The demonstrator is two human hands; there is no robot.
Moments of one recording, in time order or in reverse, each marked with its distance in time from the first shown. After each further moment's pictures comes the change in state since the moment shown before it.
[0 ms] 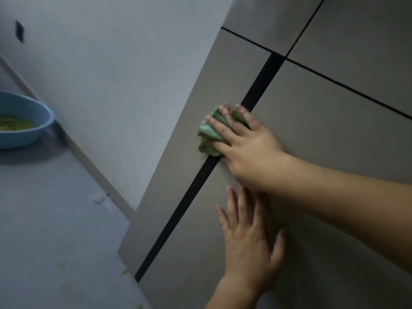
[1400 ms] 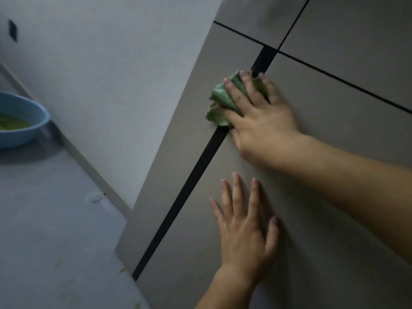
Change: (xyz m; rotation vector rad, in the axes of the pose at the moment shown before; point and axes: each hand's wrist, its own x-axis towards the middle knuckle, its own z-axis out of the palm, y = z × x) left_hand 0.005 0.001 0.004 -0.025 0.055 -0.001; right_hand -0.010 0.028 -0.028 0.004 0.008 0.242
